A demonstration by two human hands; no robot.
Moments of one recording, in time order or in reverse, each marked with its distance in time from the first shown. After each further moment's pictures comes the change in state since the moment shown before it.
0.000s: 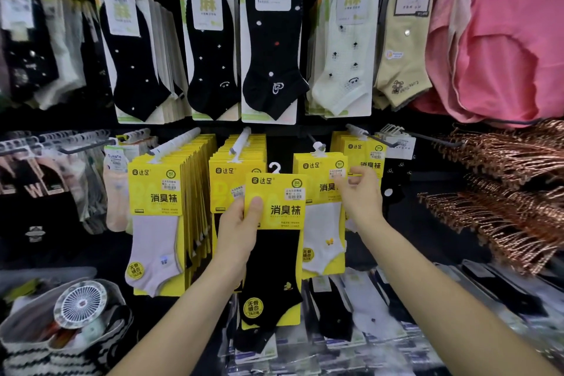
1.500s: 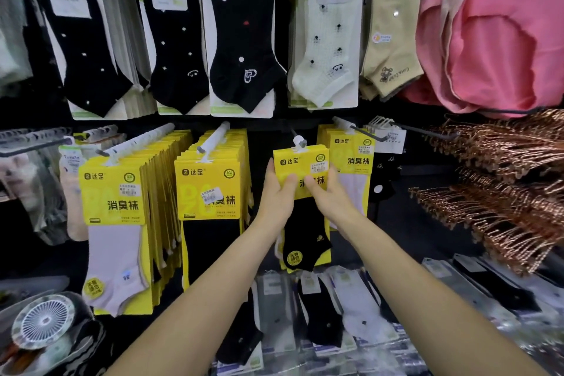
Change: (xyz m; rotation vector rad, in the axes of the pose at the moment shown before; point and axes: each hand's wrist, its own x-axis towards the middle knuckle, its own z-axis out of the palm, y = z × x) left_hand 0.070 -0.019 0.096 0.089 -0.167 0.080; right_hand 0.023 0.022 0.019 0.164 -0.391 -0.068
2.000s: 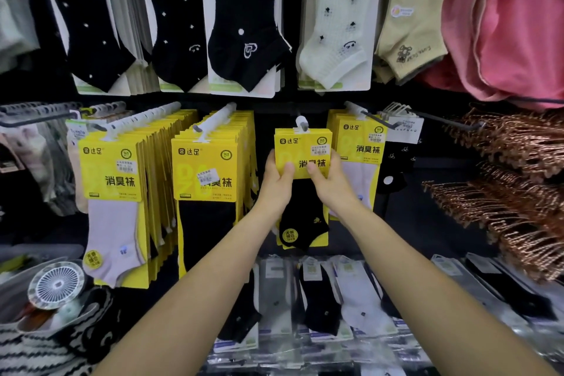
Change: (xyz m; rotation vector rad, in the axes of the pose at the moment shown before) left_hand 0.011 -0.022 0.004 0.043 0.039 -0.037; right_hand 0.019 0.019 0.000 -0.112 0.031 -0.023
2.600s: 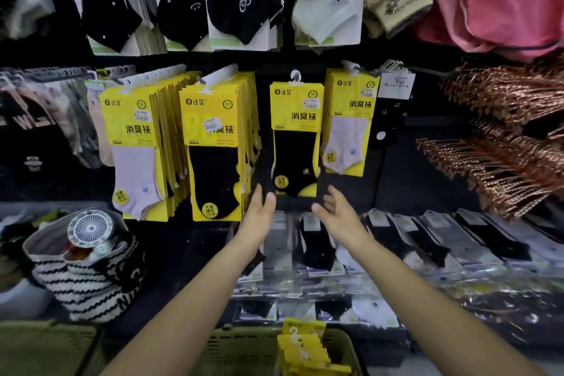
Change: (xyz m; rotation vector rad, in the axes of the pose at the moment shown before) left_hand -0.131 -0.058 -0.021 0.168 -0.043 -0.367; right_hand -0.137 0.060 -0.025 -0.004 -0.270 0.324
